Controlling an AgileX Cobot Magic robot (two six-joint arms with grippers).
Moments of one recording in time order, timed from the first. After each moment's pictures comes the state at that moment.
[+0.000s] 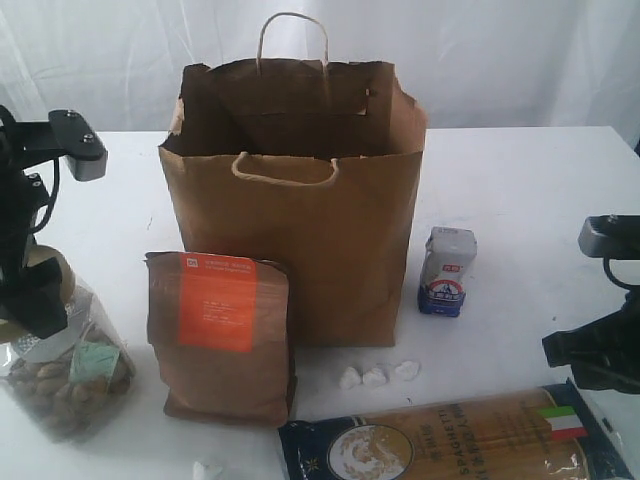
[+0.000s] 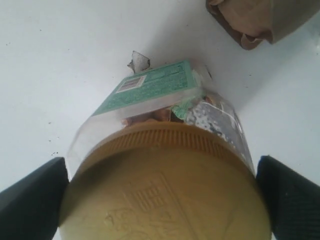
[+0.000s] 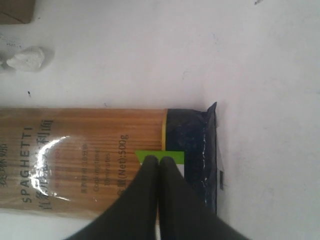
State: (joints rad) left arm -0.31 1.47 -1.17 -0.04 1.24 0.71; right arm 0.00 1.24 -0.59 0.36 0.69 -0.36
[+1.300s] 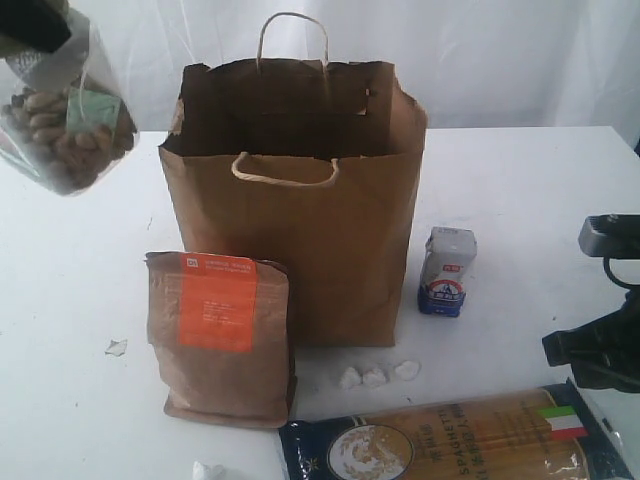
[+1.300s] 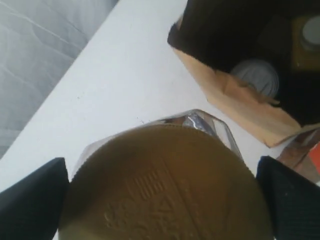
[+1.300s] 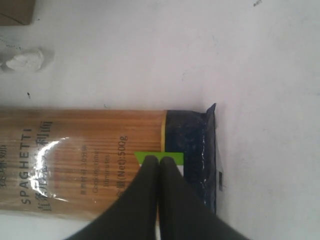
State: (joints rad) left arm -0.31 1.41 -1.80 -0.11 1.32 0.67; right arm 0.00 1.24 -0.59 0.36 0.69 -0.36
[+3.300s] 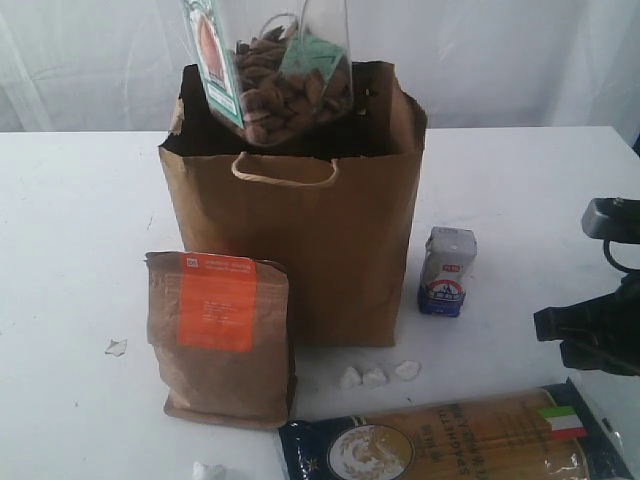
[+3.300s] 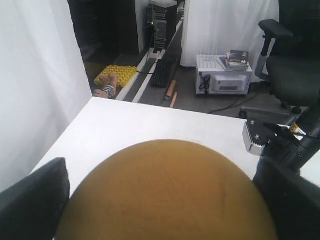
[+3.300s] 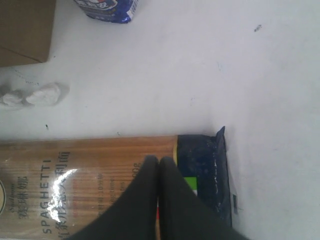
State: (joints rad) left arm -0.31 1.66 -1.93 -1.10 1.18 1.12; right arm 0.00 1.24 -0.59 0.45 0.63 -0.36
